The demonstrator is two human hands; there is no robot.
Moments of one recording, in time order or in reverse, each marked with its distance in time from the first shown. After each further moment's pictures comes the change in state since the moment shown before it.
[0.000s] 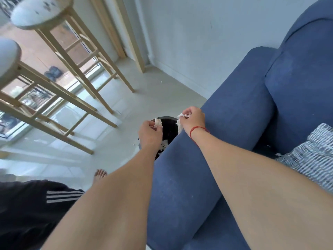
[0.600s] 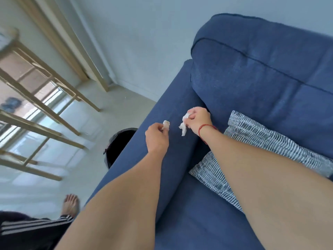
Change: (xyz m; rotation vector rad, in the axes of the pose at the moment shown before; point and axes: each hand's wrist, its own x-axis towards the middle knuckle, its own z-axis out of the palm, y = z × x) left_hand -0.150 0.070 0.111 0.050 -0.205 0.297; right_hand -0.034 0.073 -0.199 -0.009 0.161 0.021
